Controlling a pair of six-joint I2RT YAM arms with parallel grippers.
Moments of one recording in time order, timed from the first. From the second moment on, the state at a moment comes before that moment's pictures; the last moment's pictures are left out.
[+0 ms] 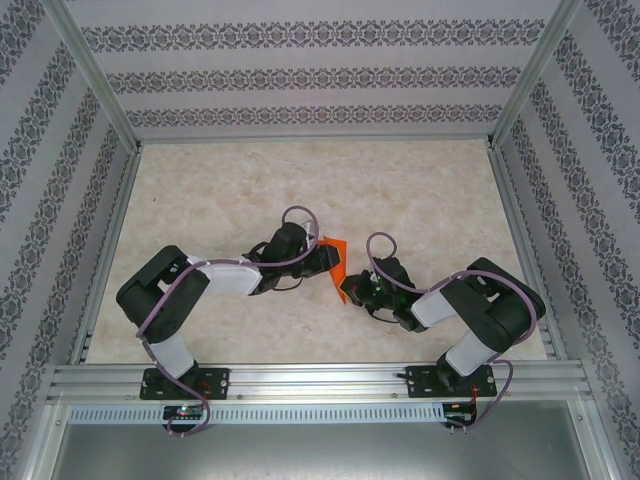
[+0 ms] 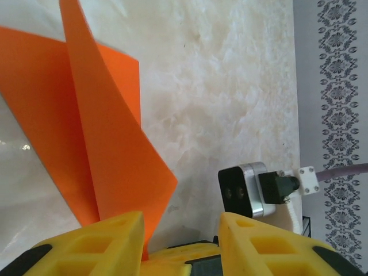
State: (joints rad) left arm -0.74 1.74 0.79 0.35 0.31 -1.03; right arm 0.64 1.61 0.26 0.75 -0.33 1.33
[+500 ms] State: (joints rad) left arm -0.74 1.86 0.87 0.38 0.34 -1.04; right arm 0.64 1.53 0.29 0.56 -0.33 1.28
